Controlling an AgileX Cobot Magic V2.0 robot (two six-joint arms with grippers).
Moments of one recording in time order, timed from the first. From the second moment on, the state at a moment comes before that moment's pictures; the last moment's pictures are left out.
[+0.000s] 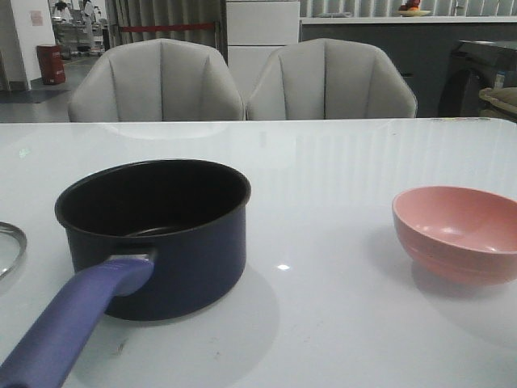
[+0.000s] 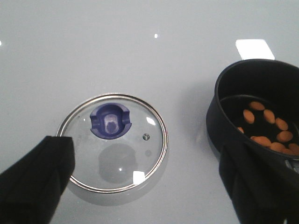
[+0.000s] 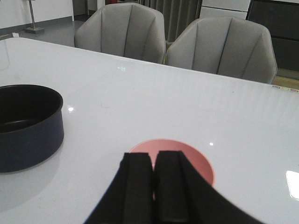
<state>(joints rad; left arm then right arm) -0.10 0.56 -0.56 -0.04 0.63 -0.03 0.27 0.09 -0.16 0.14 0.24 -0.17</state>
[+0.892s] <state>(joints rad) 0.03 1.40 -0.97 -0.06 0.87 -0.09 0.27 0.09 -0.16 0.14 0.24 -0.17</state>
